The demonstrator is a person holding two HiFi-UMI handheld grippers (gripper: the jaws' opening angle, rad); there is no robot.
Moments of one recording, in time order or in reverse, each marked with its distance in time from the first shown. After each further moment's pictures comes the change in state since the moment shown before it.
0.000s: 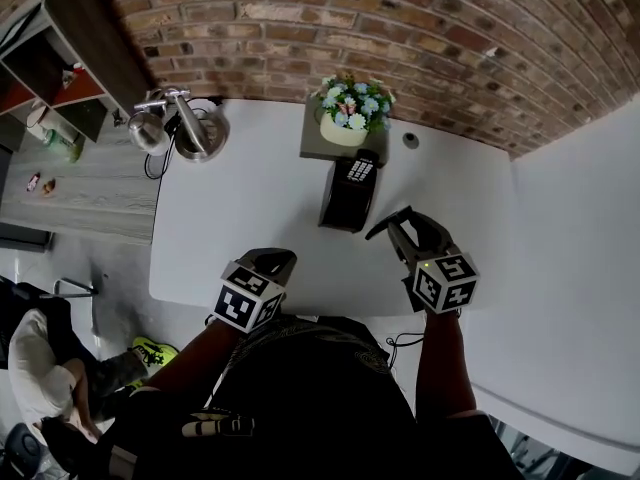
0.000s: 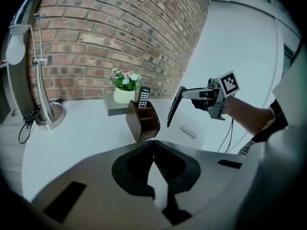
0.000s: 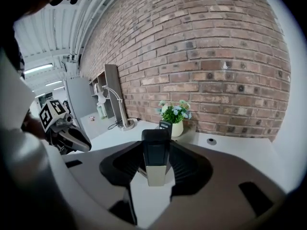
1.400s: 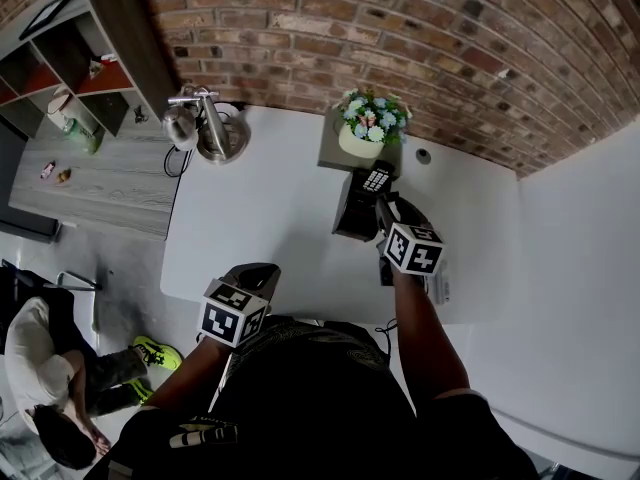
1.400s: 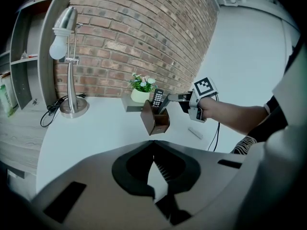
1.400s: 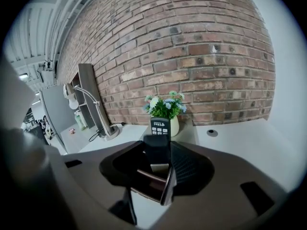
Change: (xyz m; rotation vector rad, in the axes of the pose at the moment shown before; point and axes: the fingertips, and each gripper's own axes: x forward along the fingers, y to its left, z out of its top) left arm -0.054 0.028 -0.033 -0.092 -0.065 0.112; right arm 0.093 -0.007 -0.003 0.186 -0.025 -0.158
